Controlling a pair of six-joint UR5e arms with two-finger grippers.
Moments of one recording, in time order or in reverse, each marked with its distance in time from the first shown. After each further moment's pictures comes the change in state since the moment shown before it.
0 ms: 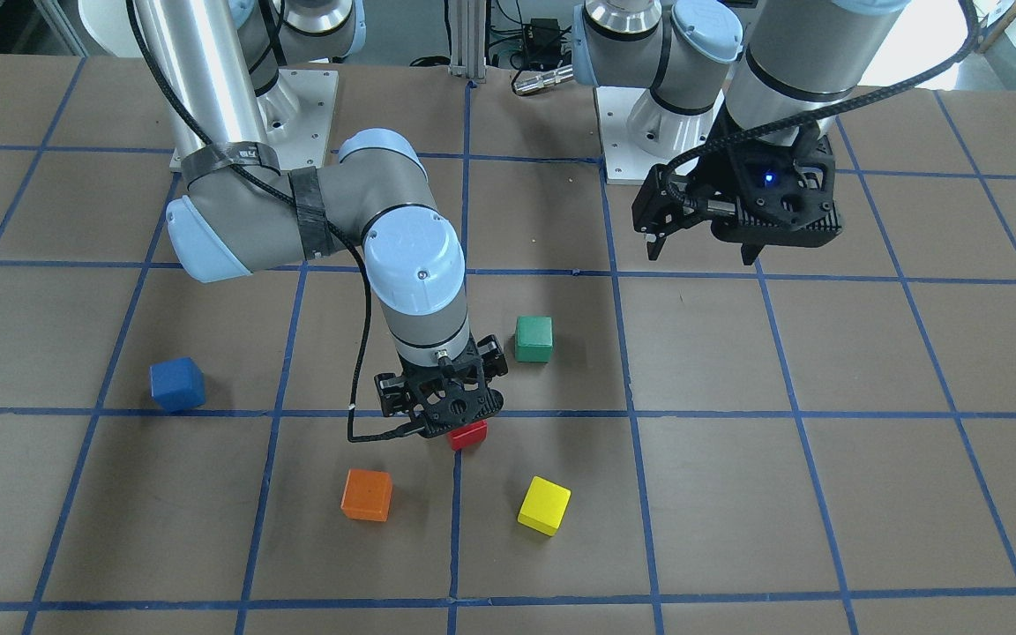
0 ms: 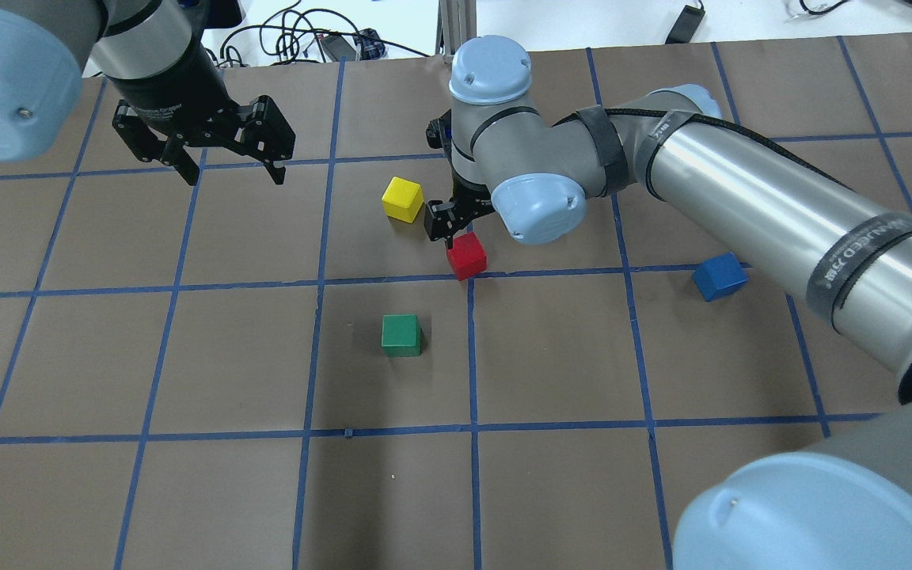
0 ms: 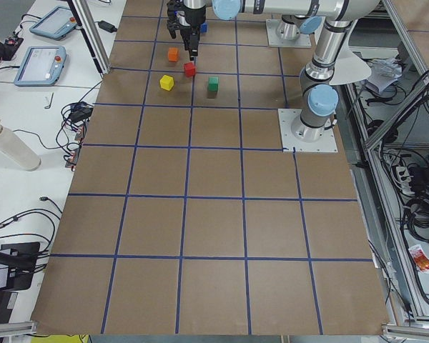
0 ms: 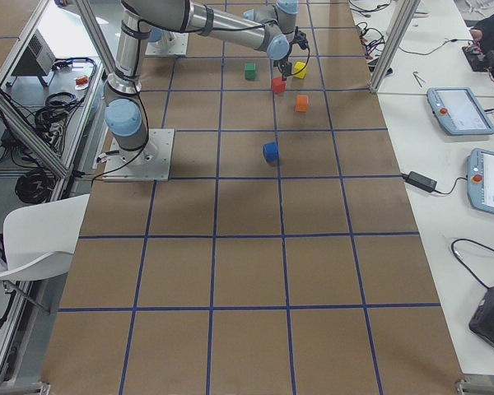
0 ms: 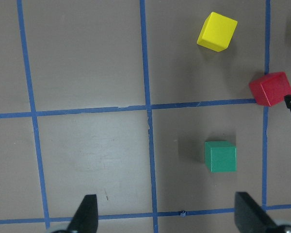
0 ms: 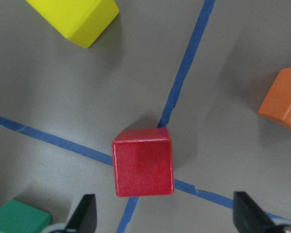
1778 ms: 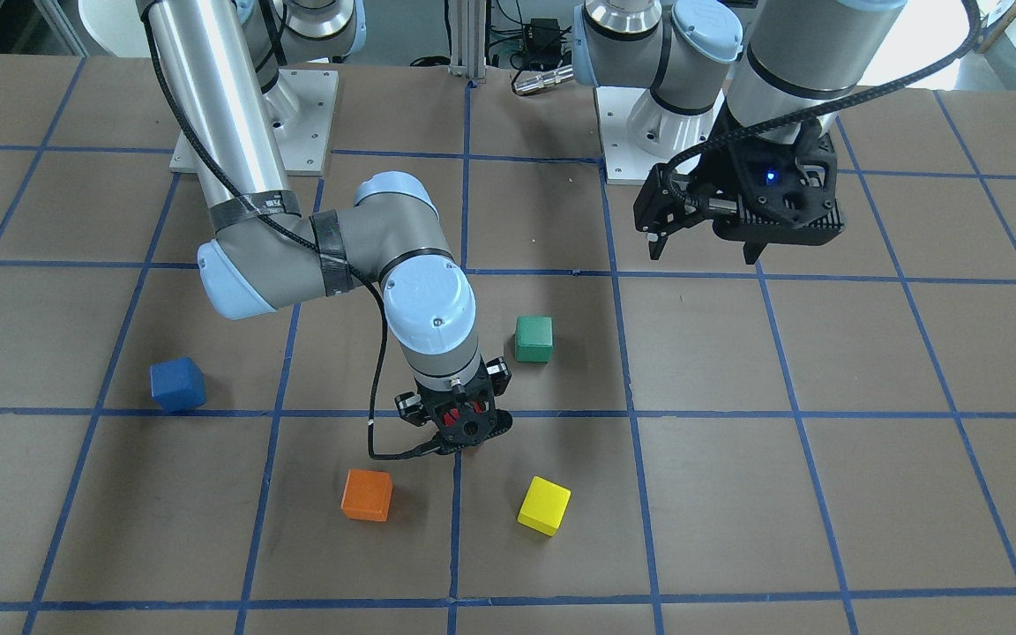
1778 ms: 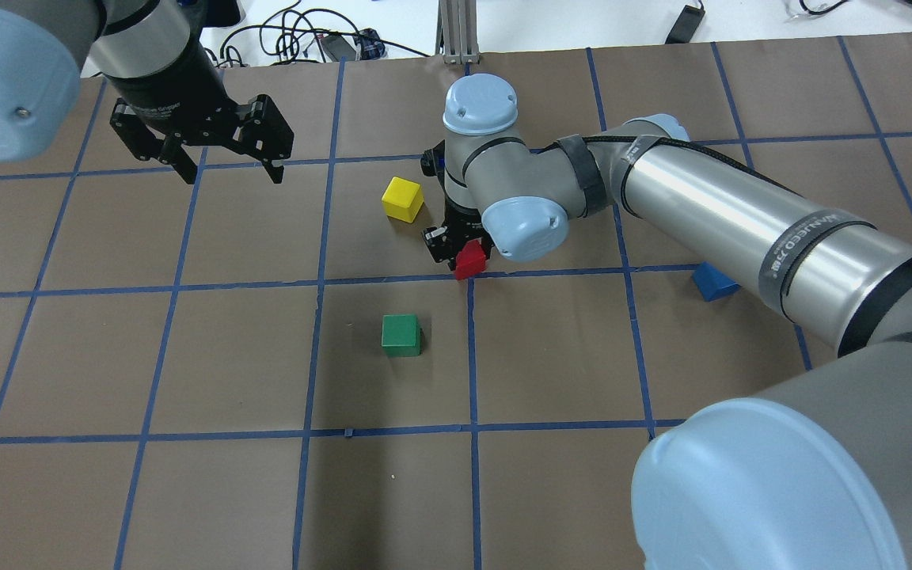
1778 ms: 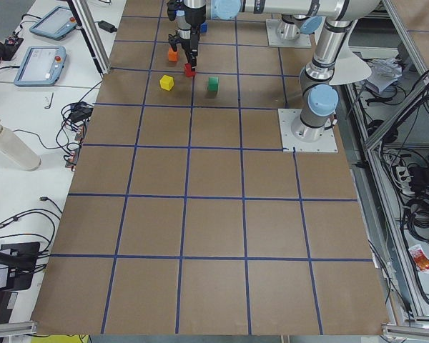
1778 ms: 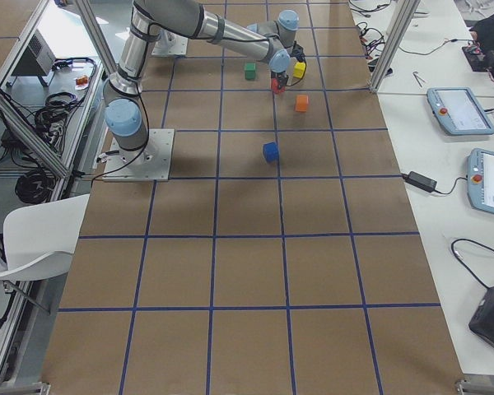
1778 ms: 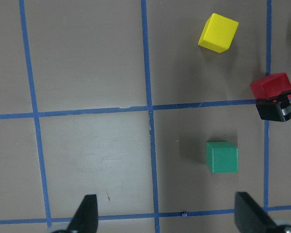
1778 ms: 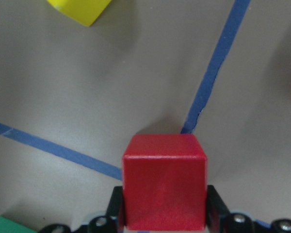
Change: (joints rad) left arm 0.000 0.002 0.002 0.001 0.005 0.000; right arm 0.009 0.070 0.007 -0.034 0.034 0.002
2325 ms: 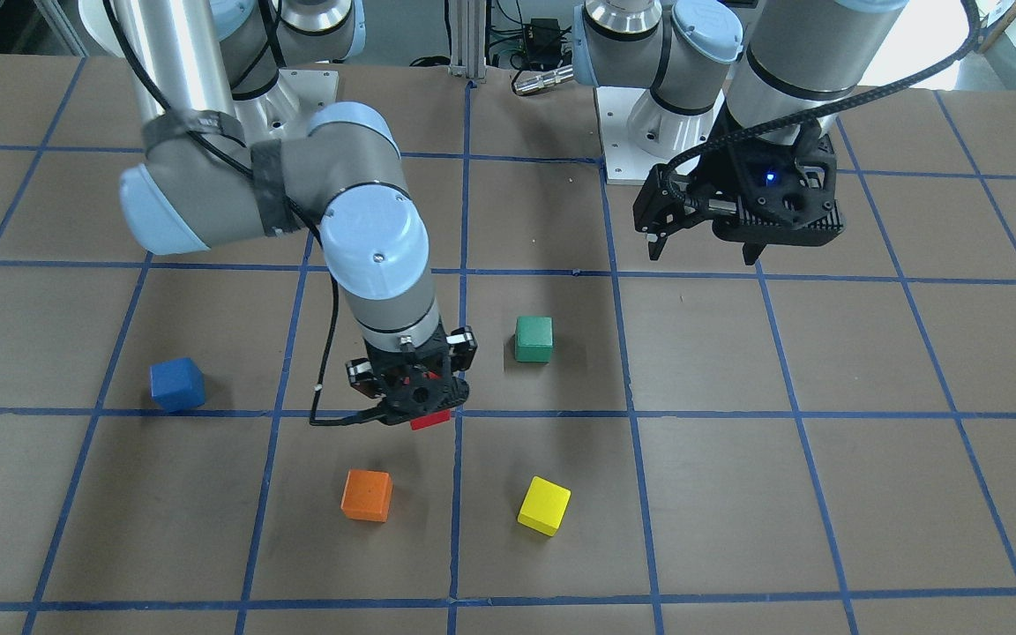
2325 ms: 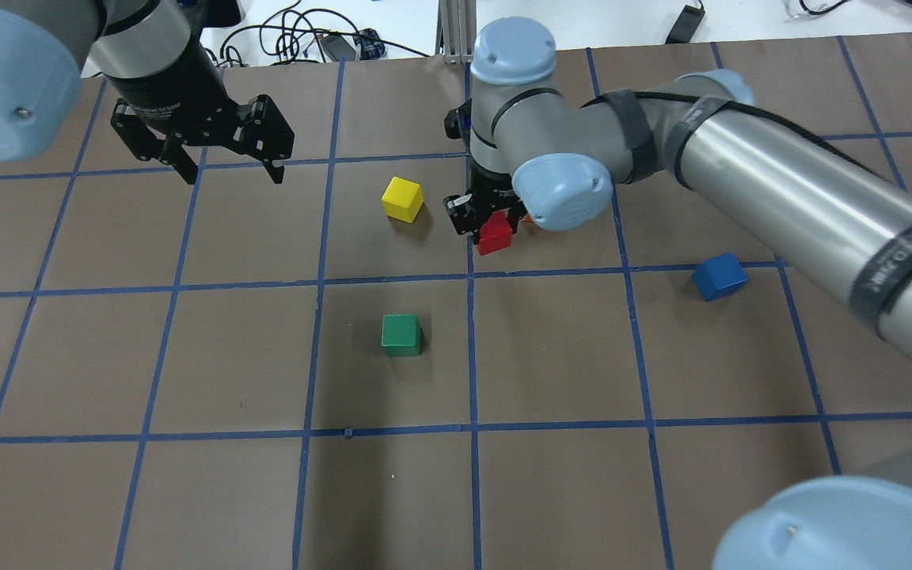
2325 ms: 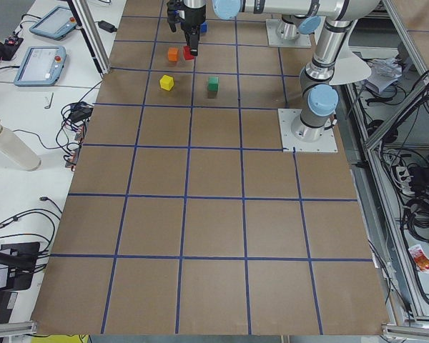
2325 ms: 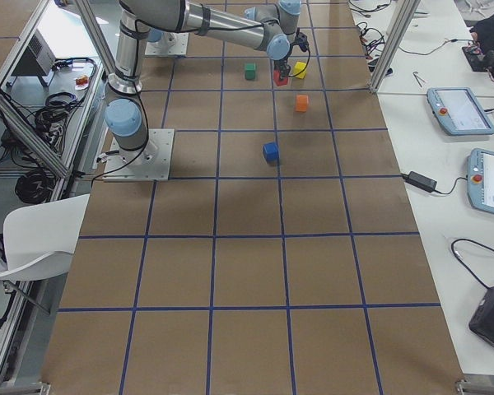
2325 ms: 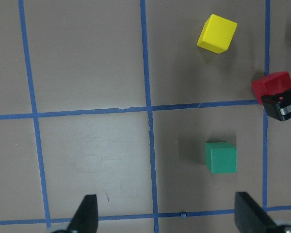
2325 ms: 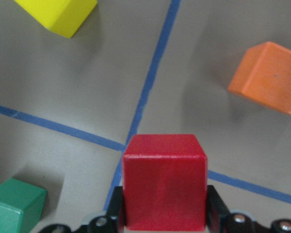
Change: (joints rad) left arm 0.000 0.000 -0.001 0.000 -0.001 0.000; right arm -0.095 -0.173 0.003 0.181 -0.034 0.001
